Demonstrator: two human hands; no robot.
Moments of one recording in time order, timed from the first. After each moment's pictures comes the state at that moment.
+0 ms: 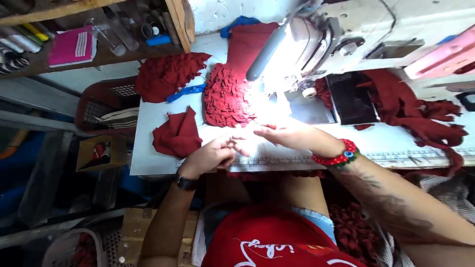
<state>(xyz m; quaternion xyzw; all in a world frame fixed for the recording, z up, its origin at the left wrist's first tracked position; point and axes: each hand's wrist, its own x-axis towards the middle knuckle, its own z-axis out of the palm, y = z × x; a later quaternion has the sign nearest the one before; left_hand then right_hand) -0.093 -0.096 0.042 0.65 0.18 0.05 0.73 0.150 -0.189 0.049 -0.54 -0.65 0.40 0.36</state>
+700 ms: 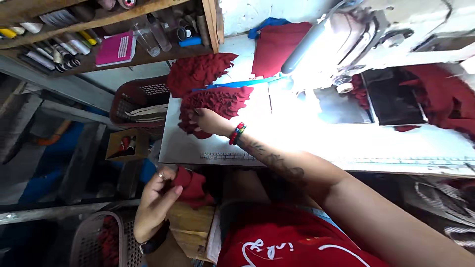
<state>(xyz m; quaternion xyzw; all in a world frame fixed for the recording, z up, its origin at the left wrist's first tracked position) -0.287 -0.155 0.071 0.71 0.26 0.40 0.52 -0.040 -0.050 0.053 -0.51 -0.56 0.54 0.37</state>
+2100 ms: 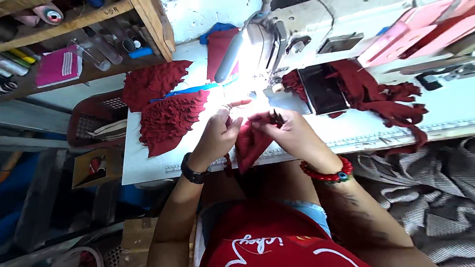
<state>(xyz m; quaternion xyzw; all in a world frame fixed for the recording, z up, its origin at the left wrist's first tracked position) -0.029 -0.124 0.088 0.83 0.17 0.28 0.46 0.139 -0.244 0.065 -0.63 -0.56 0.21 0.49</state>
